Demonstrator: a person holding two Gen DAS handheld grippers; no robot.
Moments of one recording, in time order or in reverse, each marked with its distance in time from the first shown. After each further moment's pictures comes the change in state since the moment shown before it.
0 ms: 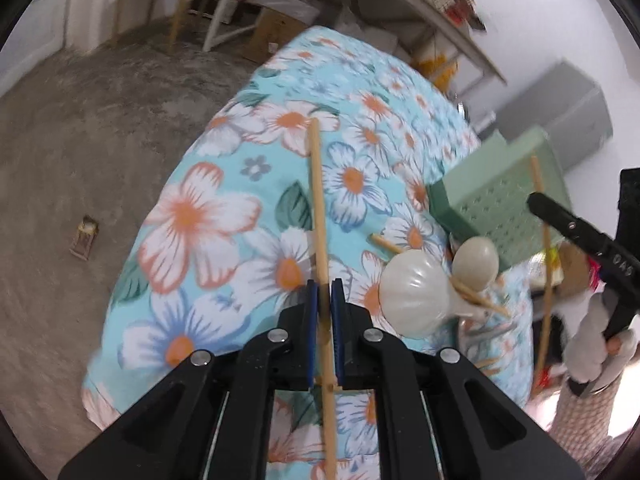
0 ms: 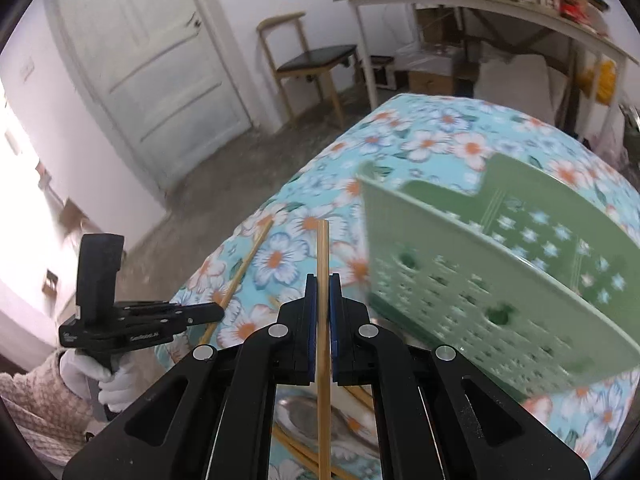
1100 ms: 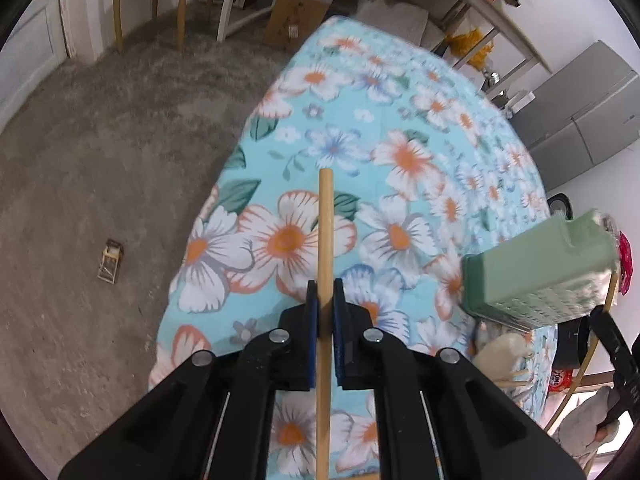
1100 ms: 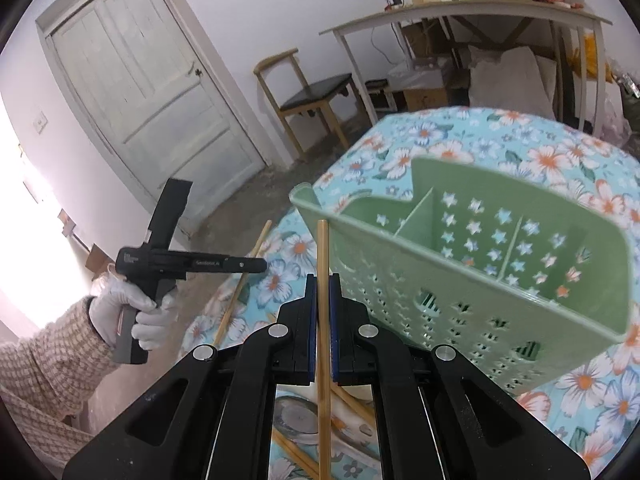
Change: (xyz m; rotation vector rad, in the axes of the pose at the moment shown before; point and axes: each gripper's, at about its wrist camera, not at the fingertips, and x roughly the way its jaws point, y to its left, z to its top) left arm 0.033 -0.012 0.100 -0.006 0.086 0.134; right arm -0.042 -0.041 -0.015 0.095 -0.129 0.111
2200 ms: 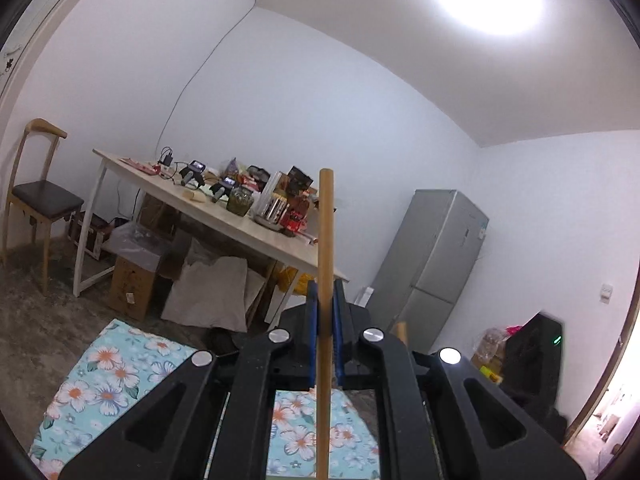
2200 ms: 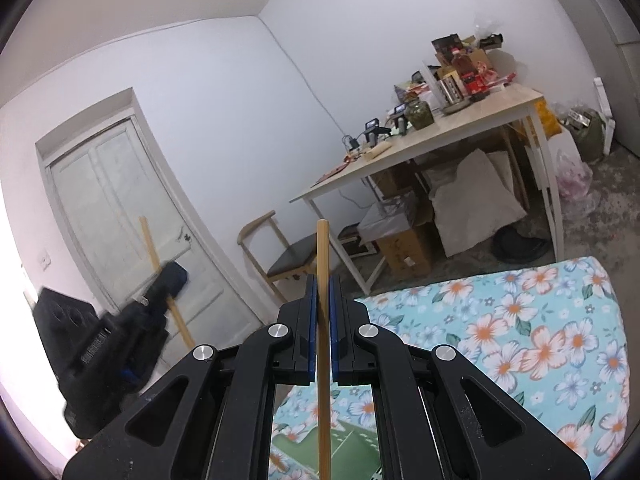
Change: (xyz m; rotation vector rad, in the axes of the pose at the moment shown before) left arm -0.131 -0.216 0.047 0.242 -0.931 -0.480; right arm -0.106 -0.071 0.102 0.180 -0.533 -0.008
